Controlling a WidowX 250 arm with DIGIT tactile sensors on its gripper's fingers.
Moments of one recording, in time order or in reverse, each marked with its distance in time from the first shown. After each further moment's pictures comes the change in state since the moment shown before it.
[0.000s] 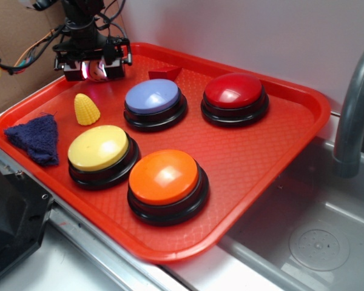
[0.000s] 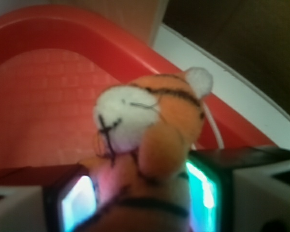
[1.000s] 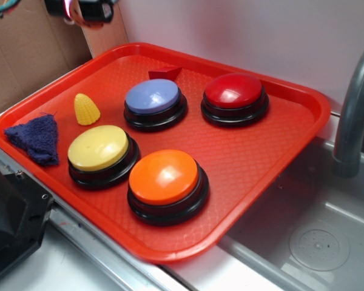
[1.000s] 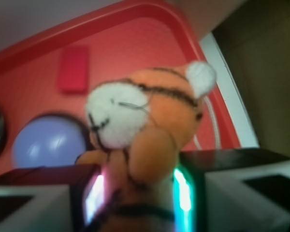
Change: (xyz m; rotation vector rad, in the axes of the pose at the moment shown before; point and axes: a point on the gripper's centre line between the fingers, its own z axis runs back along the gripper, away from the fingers) arm -0.042 -0.025 0.164 -0.093 0.285 -0.573
